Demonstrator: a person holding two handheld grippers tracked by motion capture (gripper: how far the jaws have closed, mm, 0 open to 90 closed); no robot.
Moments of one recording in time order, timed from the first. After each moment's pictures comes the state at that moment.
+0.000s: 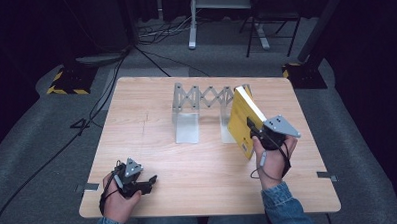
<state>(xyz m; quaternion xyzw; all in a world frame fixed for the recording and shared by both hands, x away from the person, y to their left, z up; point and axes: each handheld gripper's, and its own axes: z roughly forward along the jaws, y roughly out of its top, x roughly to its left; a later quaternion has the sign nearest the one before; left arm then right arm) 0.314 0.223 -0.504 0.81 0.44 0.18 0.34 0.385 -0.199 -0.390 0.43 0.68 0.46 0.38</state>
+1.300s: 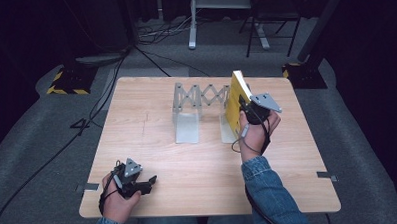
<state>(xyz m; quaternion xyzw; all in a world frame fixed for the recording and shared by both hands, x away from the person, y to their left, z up) 0.313 0.224 -0.504 0.81 0.44 0.18 0.34 0.450 -0.165 -0.383 0.48 0.63 0.47 0.39</state>
